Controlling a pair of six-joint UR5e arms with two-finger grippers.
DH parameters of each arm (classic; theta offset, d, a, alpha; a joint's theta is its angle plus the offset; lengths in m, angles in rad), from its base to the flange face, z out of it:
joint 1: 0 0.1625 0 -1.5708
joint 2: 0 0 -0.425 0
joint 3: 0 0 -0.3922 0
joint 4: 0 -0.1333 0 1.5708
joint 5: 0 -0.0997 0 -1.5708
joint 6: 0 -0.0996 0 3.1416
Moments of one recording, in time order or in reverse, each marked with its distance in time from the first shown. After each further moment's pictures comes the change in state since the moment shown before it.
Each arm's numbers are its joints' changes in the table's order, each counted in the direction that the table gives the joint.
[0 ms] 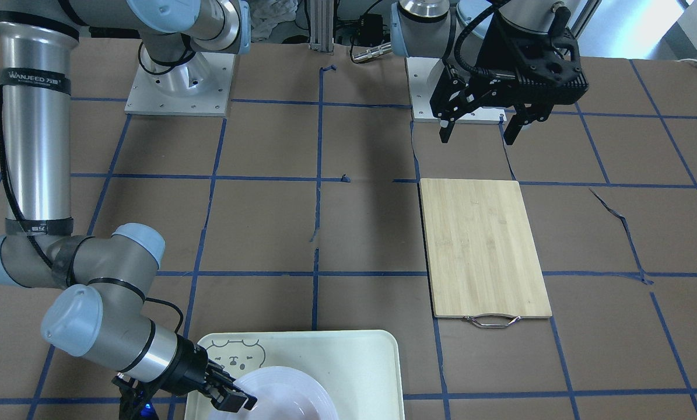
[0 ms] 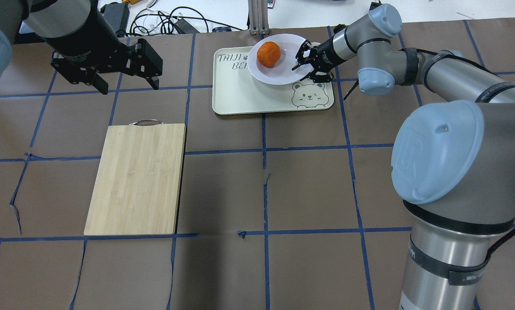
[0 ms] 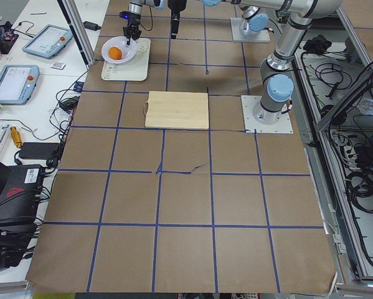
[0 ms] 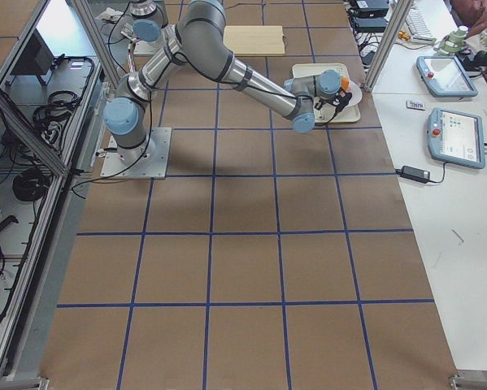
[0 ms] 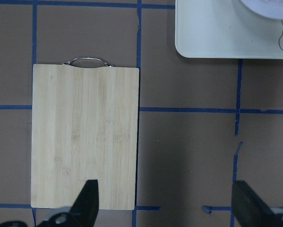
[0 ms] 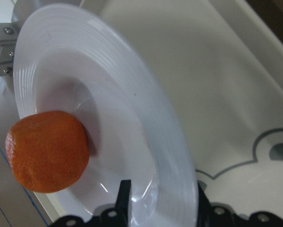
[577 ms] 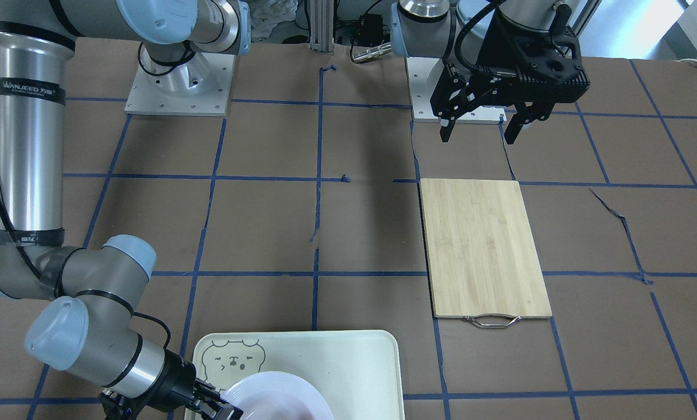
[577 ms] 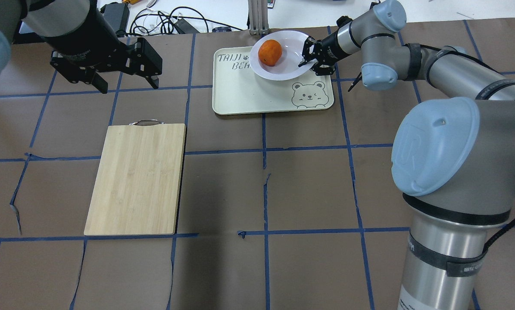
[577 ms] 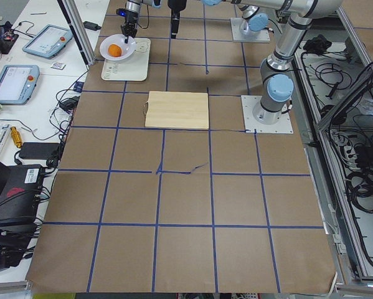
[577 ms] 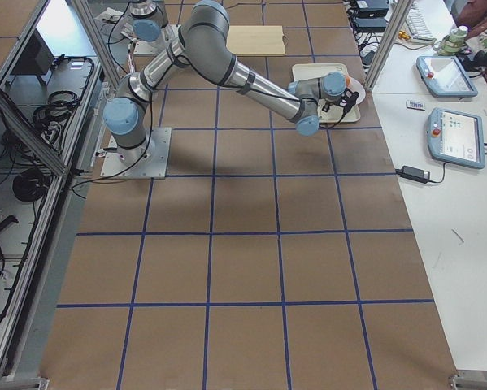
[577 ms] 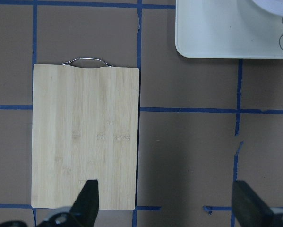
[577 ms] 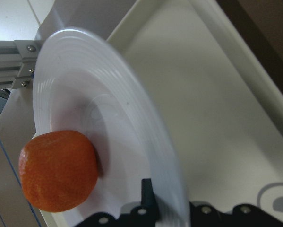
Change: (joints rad) left arm 0.000 -0.001 -0.004 0.000 0.001 -0.001; right arm -0.019 -0.057 0.086 0.008 -0.006 0.079
